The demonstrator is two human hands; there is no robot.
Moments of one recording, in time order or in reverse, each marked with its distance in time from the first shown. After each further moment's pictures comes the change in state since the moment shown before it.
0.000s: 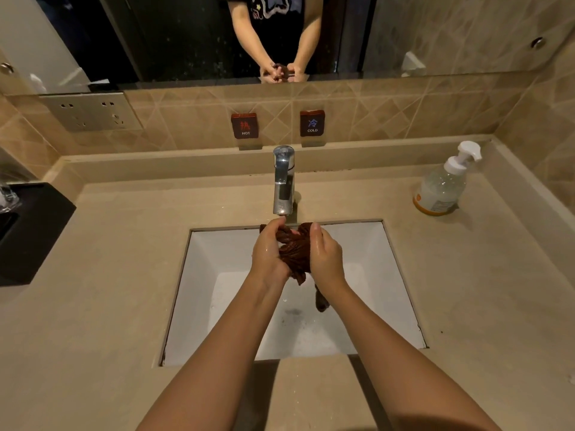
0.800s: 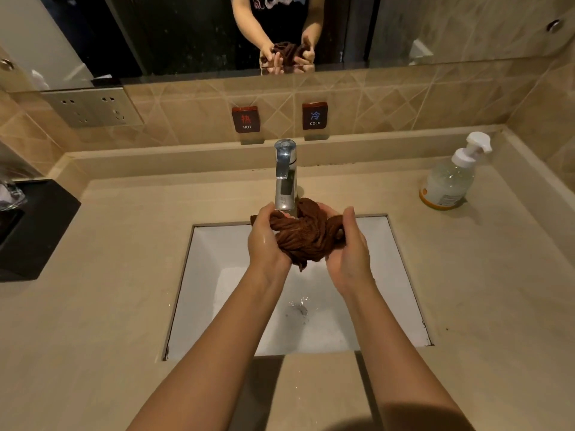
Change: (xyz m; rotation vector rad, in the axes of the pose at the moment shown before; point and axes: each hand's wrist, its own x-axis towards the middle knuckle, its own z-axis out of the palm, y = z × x) left_hand -0.008 0.006 0.008 -0.157 -0.037 0.172; right_hand -0.004 -0.020 -0.028 0.796 -0.123 0.157
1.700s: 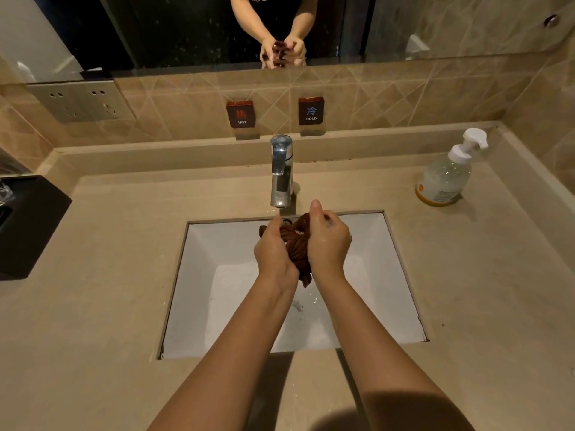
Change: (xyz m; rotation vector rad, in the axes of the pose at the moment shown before) left_hand -0.010 -0.023 -0.004 0.108 0.138 -0.036; right_hand 0.007 0.018 0.030 -0.665 0.403 -0.313
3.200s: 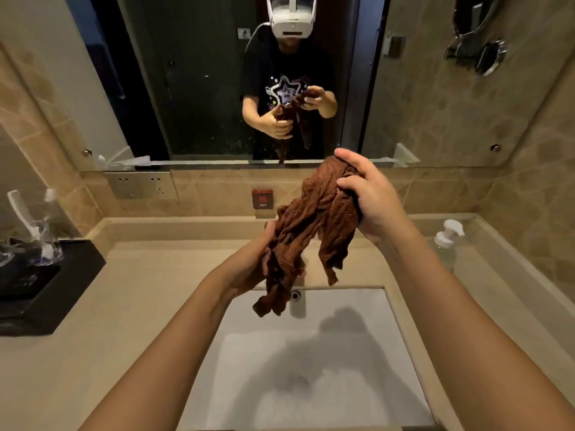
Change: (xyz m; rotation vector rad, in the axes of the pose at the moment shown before) left_hand -0.051 0.137 0.009 0.825 -0.782 0.252; right_hand 0.058 -0.189 -0.035 0.333 -0.530 -0.170
